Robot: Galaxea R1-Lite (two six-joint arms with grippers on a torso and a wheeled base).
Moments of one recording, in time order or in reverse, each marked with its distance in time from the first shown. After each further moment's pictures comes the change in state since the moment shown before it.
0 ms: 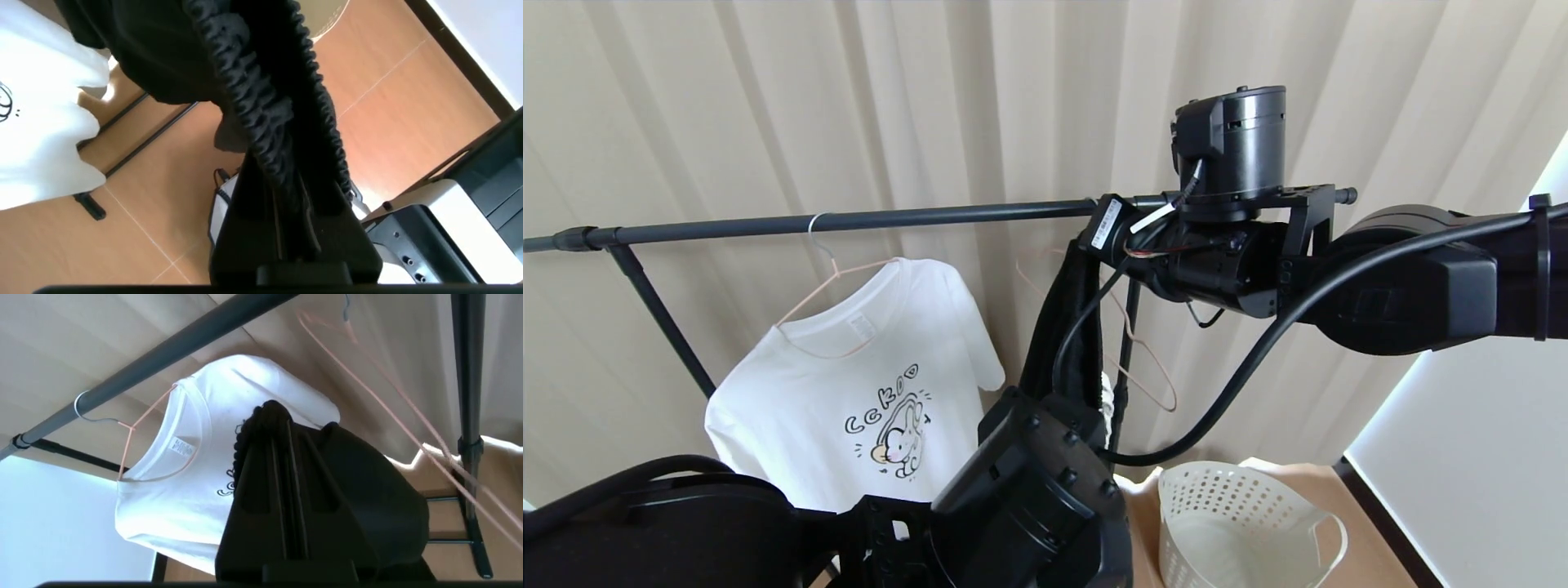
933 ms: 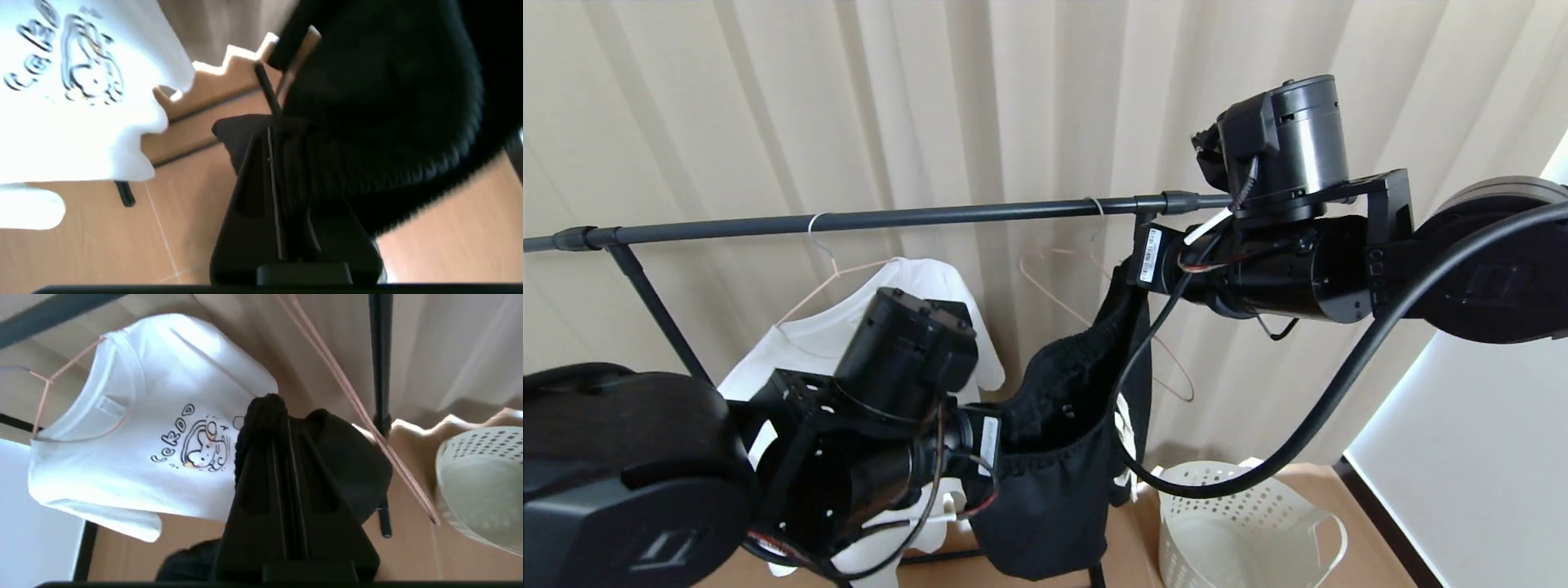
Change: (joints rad) left arm 0.326 -0.037 0.008 -0.075 0.099 0.028; right arm -0.015 -0.111 0.056 0.241 -0.021 -0.171
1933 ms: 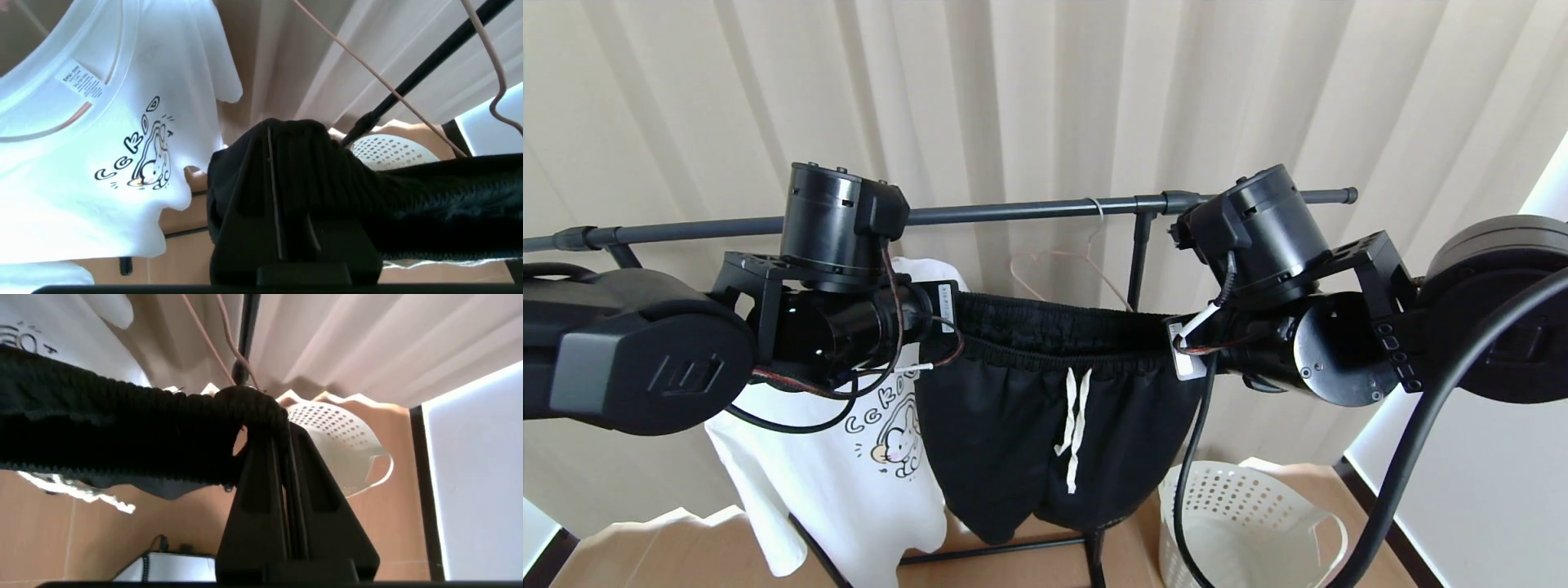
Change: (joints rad) left arm 0.220 0.053 -0.195 -0.110 -0.004 0.080; right arm 0.054 -0.032 0.122 0.200 -0.314 -0.234
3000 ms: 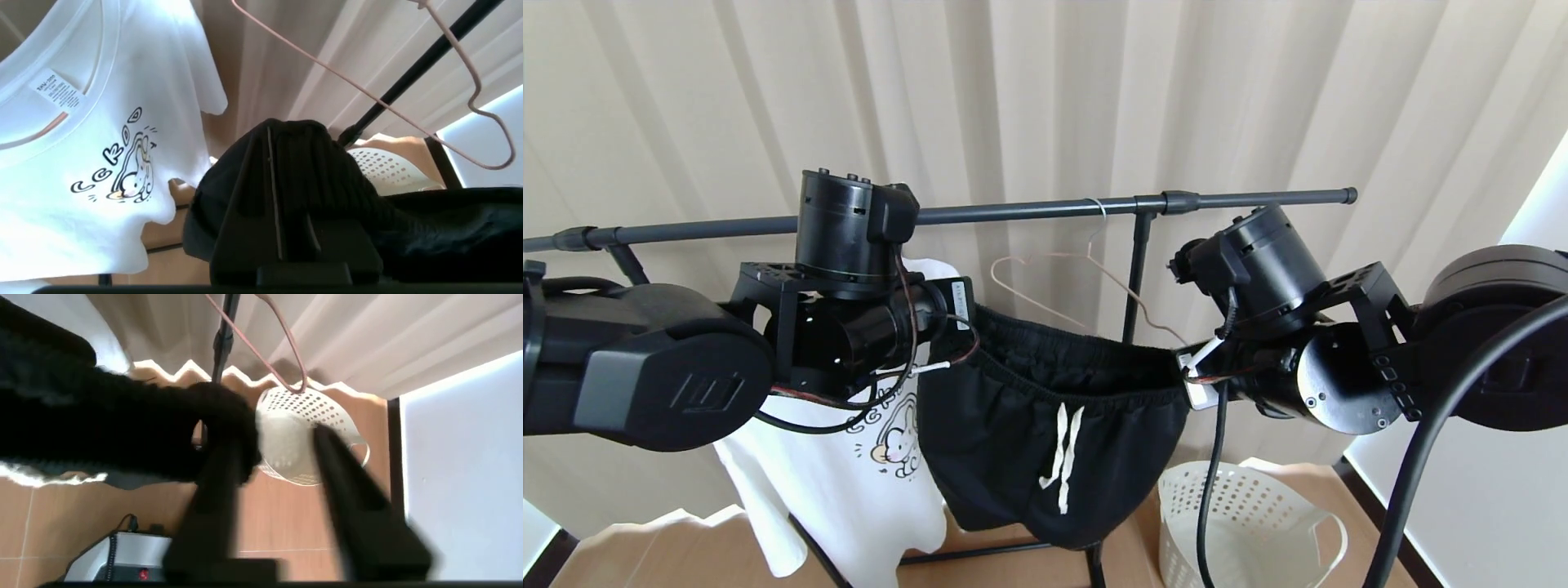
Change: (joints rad) left arm -0.030 0.011 0.024 -0.093 0.009 -0.023; right arm -0.003 -0.011 0.084 -0.004 -0.002 -0.061
